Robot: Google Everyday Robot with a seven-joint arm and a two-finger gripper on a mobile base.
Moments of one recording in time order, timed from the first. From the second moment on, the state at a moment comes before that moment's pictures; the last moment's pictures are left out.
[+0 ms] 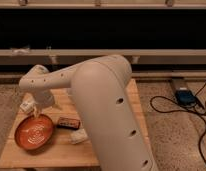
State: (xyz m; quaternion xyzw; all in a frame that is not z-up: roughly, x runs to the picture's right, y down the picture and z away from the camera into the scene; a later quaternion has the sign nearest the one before) arm -0.290 0.125 0.787 -0.31 0.16 0.53 0.78
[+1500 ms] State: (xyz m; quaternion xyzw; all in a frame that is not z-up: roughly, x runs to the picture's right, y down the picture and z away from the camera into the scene) arm -0.349 0.124 0.805 -0.35 0.08 0.38 0.85
